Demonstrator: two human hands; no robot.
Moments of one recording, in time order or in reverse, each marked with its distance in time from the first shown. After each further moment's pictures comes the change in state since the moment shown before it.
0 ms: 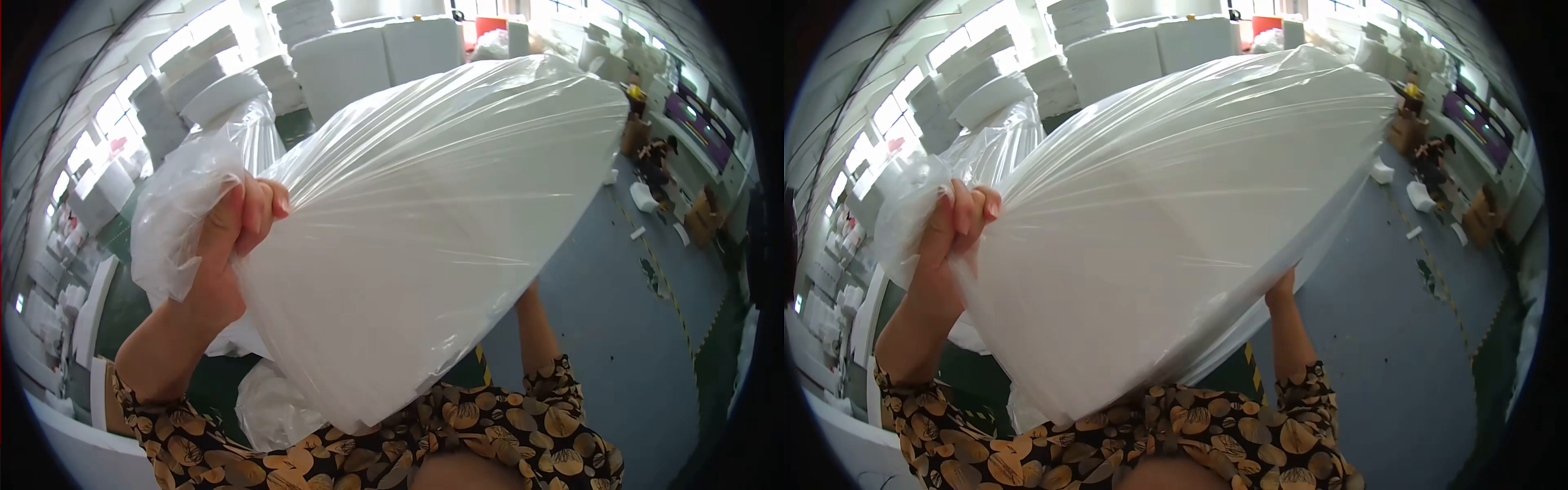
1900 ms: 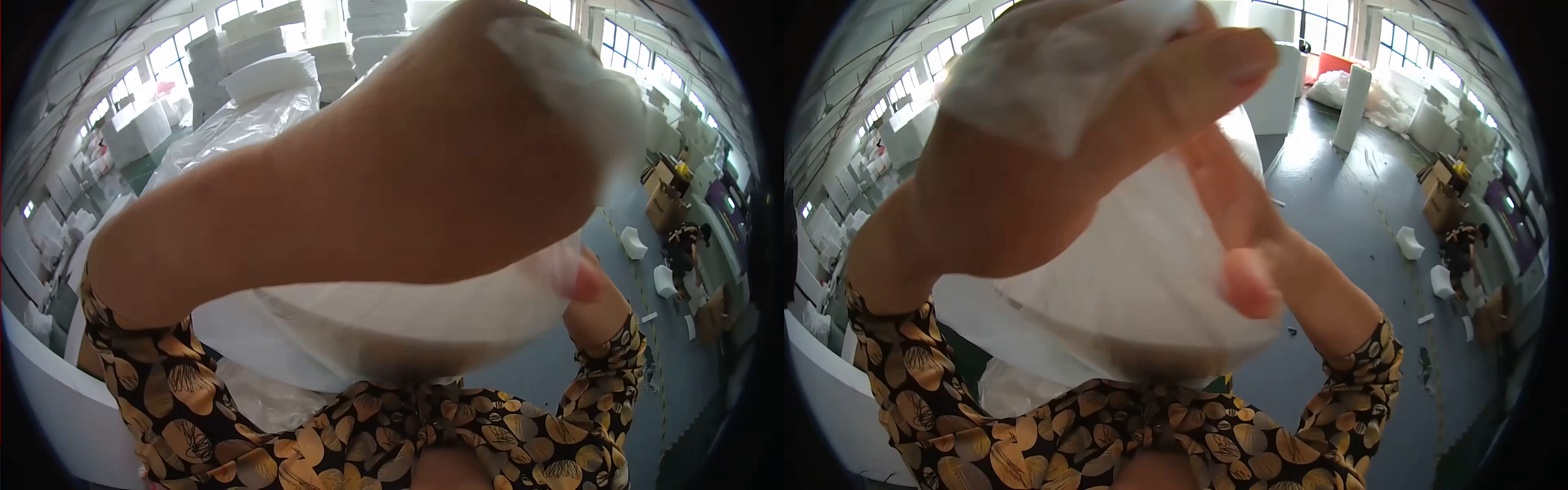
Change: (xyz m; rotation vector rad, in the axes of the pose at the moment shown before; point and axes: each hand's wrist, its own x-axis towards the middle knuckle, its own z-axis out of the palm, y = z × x) left_hand 0.162 0.009 0.074 1.500 -0.195 1.344; right_hand 0.032 -0.202 0.307 -0.592 -1.424 -0.998
